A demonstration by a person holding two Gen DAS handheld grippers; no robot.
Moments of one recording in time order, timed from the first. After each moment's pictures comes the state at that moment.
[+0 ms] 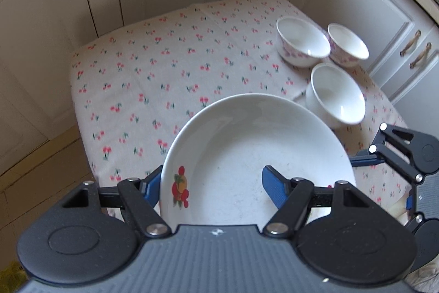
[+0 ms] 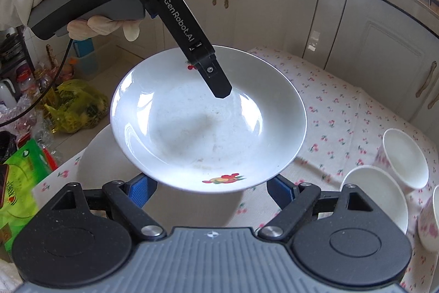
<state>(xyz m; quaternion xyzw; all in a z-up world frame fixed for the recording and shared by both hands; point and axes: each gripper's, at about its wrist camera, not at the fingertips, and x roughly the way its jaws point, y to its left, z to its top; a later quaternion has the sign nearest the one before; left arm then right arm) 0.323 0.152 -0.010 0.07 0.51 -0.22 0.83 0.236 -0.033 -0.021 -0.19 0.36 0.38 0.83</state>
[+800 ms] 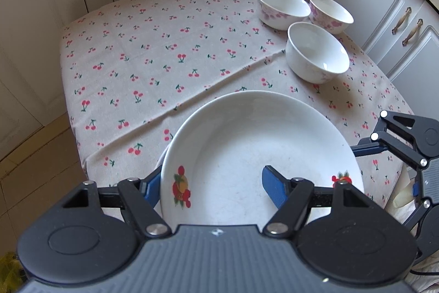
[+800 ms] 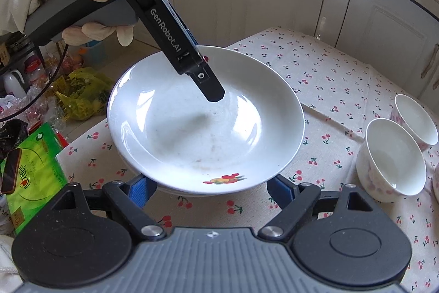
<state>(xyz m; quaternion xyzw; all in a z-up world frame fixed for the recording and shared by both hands) 0.267 0.146 -0.037 0.07 0.52 -0.23 0.82 0.184 -0.043 -0.040 -0.19 0.38 0.39 0.82</state>
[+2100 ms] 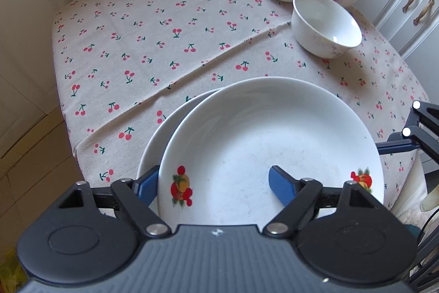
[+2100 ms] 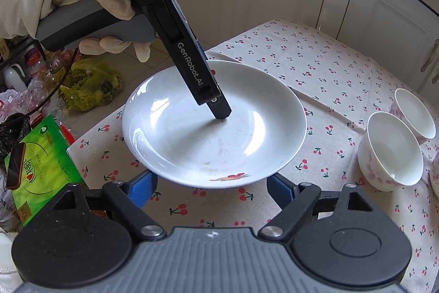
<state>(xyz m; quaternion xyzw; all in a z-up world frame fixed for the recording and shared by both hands) 0.272 0.127 -0.056 0.11 0.55 -0.21 0.80 0.173 -0.039 -0.032 -0.19 0.40 0.38 0.81</state>
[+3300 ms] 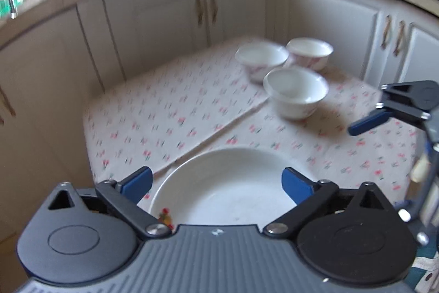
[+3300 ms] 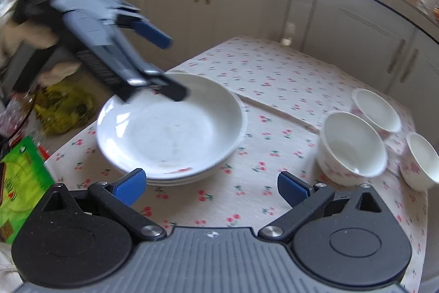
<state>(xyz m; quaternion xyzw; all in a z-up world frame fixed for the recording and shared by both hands) 0.191 0.122 -0.014 0.13 0.32 -0.22 0.91 0.175 -0.079 -0.026 -0.17 0.36 0.32 0.86</state>
